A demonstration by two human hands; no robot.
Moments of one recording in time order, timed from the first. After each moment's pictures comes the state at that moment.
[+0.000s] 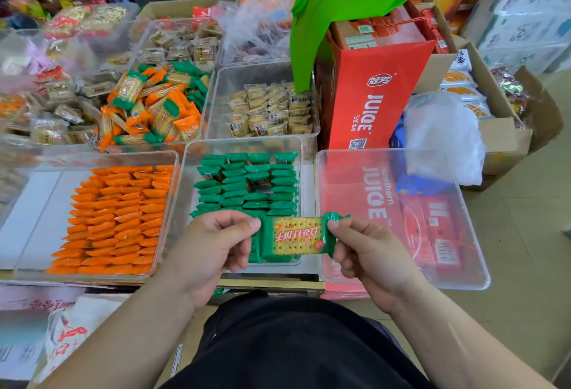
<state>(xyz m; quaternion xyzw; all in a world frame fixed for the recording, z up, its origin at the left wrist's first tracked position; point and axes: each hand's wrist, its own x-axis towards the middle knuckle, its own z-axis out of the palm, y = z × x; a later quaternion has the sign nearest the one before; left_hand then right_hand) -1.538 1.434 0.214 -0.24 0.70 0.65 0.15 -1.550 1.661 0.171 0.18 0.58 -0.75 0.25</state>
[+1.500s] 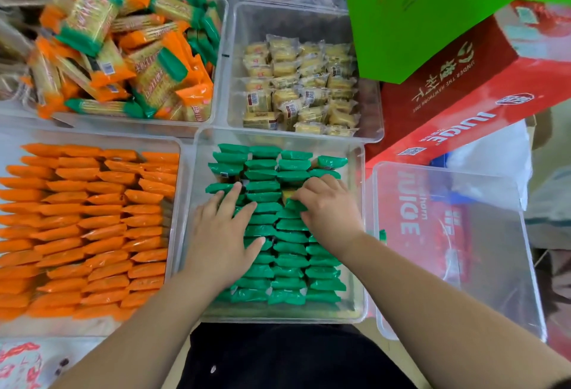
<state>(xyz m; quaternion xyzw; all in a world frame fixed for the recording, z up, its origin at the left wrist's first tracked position) -1.651 1.301 0.036 0.03 0.98 0.12 0.17 -1.714 1.513 0.034 -0.24 0.96 -0.12 0.01</state>
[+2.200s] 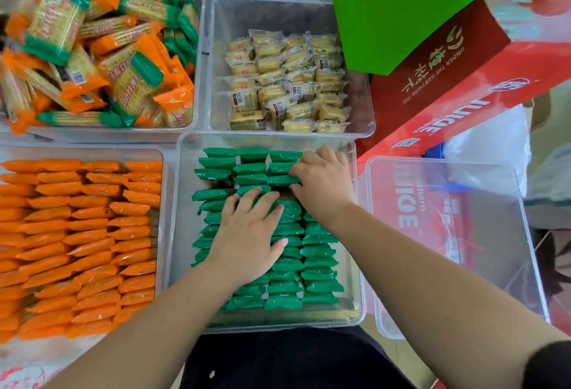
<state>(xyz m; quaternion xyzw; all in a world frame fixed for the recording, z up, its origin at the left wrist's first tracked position) -1.673 1.338 0.021 0.19 0.97 0.06 0.13 -1.759 1.506 0.037 -0.16 0.98 -0.02 0.06</state>
